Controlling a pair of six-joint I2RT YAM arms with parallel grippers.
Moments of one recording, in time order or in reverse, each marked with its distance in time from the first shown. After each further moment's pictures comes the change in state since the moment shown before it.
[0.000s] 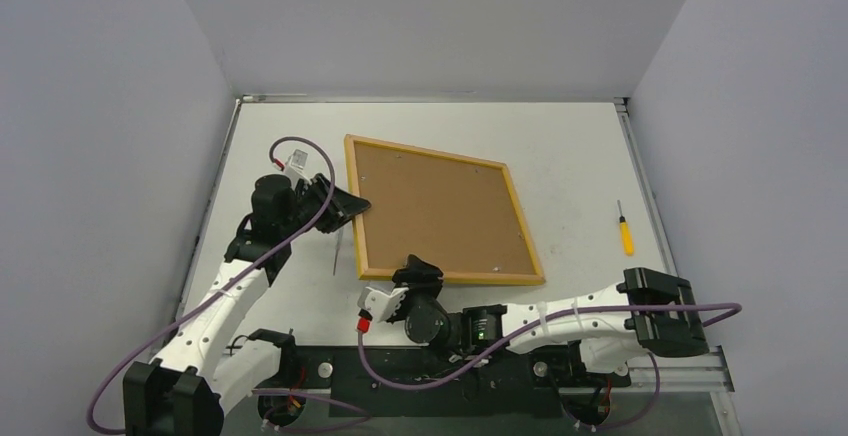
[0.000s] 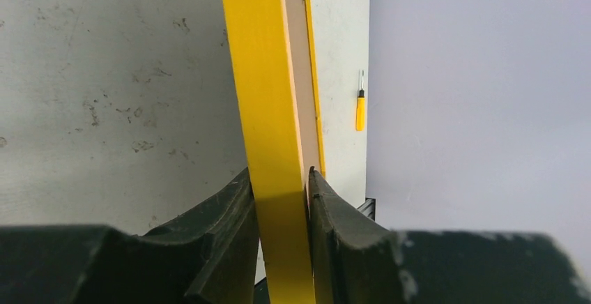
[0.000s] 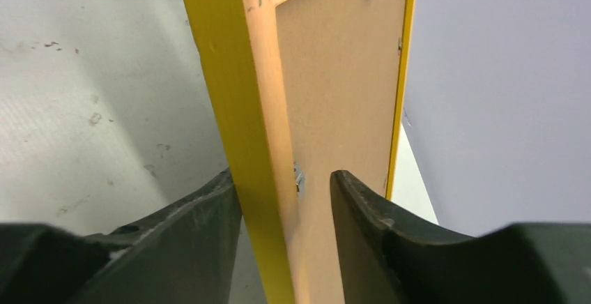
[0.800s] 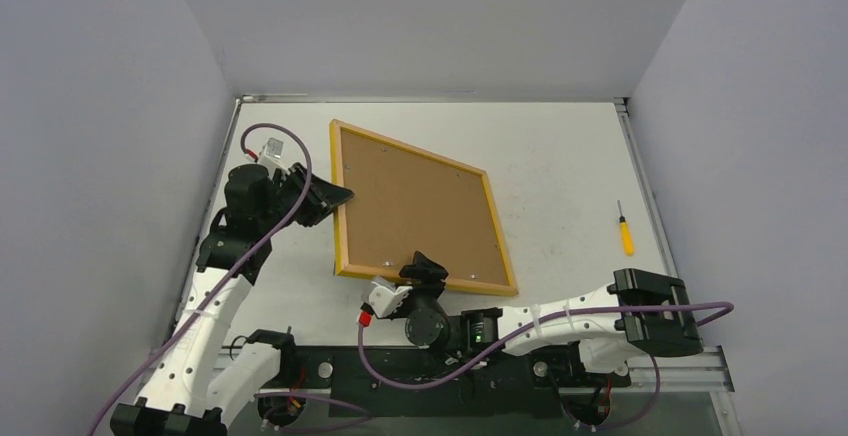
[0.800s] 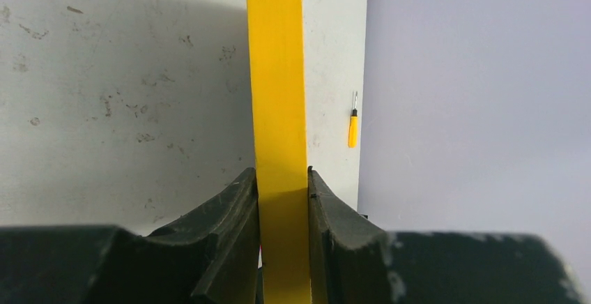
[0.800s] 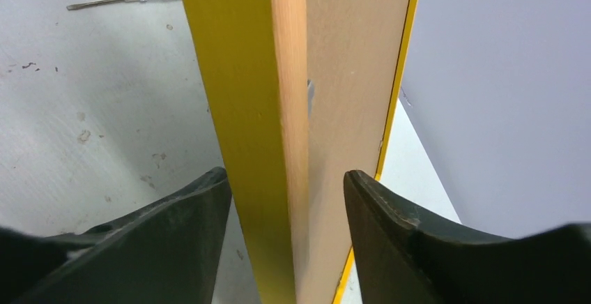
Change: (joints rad) left arm 0.045 -0.093 0.191 -0.296 -0.052 0.015; right arm 0.007 0.027 -0.033 0.104 0.082 0.066
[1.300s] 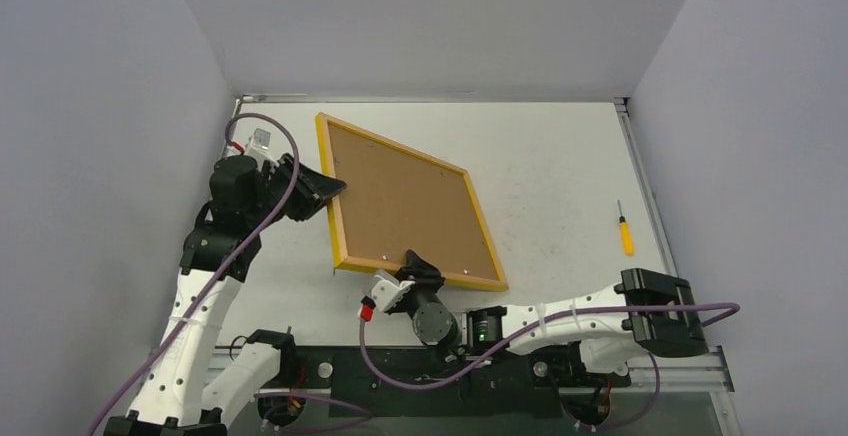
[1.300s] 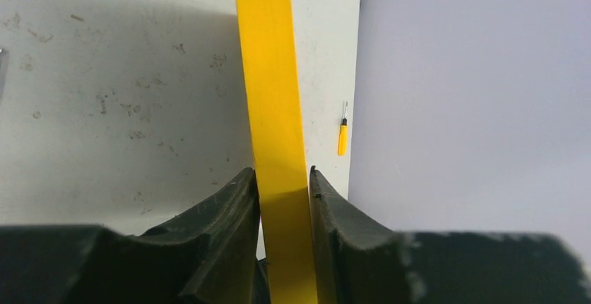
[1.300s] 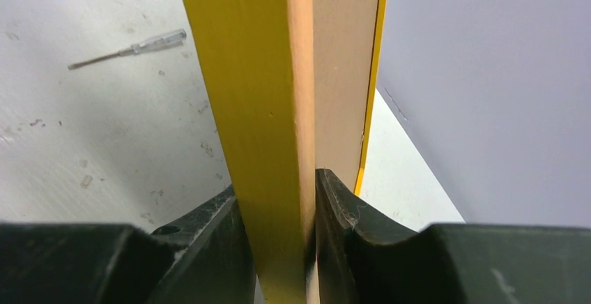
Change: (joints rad) left arm 0.004 -0.006 0.158 -0.154 -0.050 -0.014; right arm -0.009 -0.013 0.000 0.121 0.011 -0.041
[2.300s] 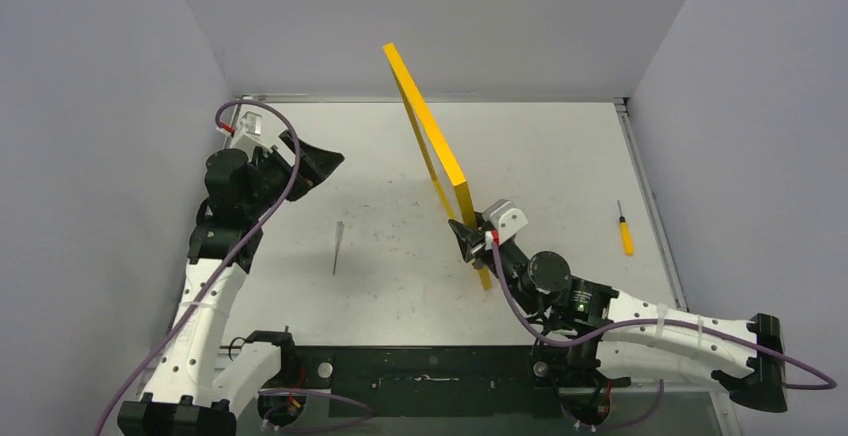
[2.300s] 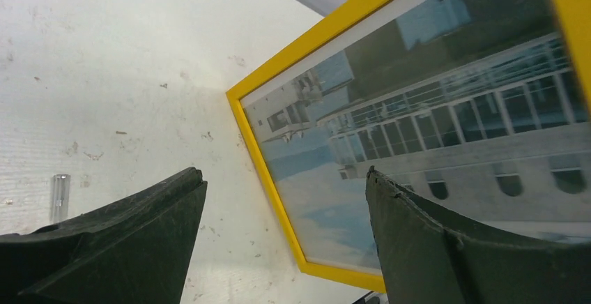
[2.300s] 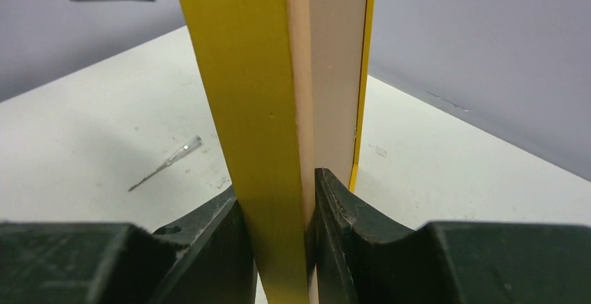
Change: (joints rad) left arm 0.093 0.035 -0.030 0.241 0.011 0.173; right arm -0.311 -0.601 -0.136 -0.161 -0.388 0.372
